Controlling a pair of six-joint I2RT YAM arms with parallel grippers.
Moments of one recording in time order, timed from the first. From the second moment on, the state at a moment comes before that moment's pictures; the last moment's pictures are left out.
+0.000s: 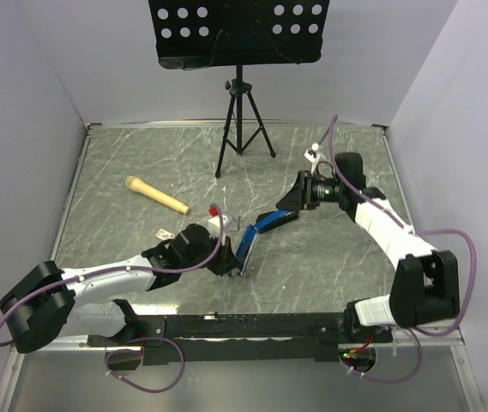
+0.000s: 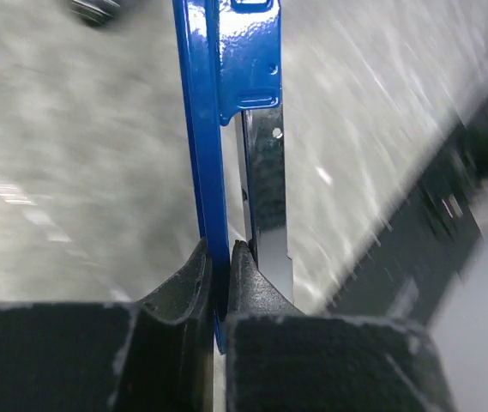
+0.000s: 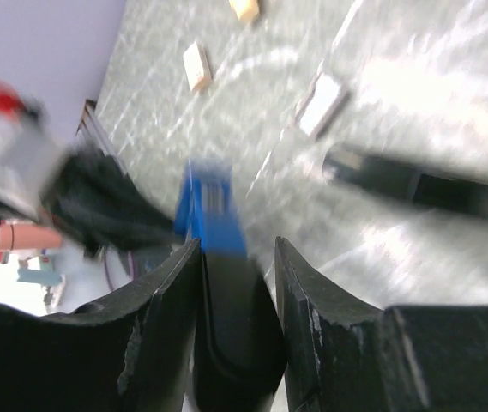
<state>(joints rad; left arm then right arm) -0.91 1.19 0.49 0.20 0.13 -0.50 0.17 1.33 0.90 -0.25 -0.87 0.31</state>
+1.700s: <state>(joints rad) -1.01 1.28 0.61 0.02 0.03 -0.44 0.31 1.46 0.97 -0.11 -0.52 0.65</state>
